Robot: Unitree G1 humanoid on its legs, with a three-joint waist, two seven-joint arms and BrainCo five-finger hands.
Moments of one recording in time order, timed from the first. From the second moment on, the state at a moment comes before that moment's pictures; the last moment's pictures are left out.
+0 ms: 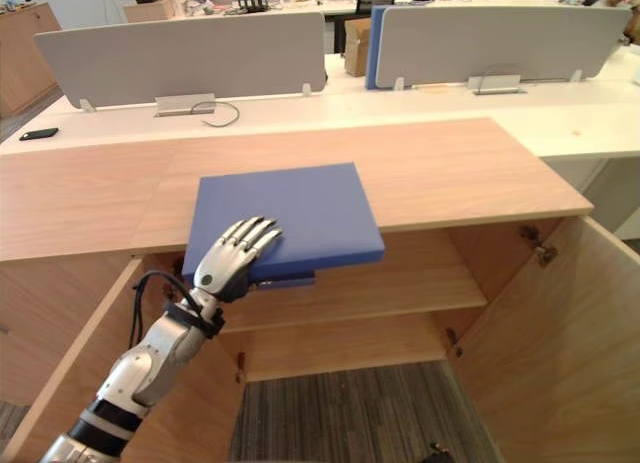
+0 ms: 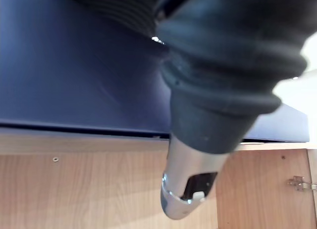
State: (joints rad) left arm -0.13 0.44 -0.30 -0.05 1.06 -0.13 0.25; right arm 0.04 -0.15 -0.25 1.17 -0.20 0.04 -0.07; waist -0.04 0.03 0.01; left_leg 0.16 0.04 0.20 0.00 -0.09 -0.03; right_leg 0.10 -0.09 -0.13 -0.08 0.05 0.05
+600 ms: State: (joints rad) left arm -0.14 0.36 -0.19 -0.02 1.10 -0.08 0.39; right arm 0.04 -0.14 -0.23 1.17 -0.22 0.04 -0.08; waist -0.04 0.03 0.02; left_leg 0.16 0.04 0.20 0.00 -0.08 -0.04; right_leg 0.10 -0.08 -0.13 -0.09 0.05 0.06
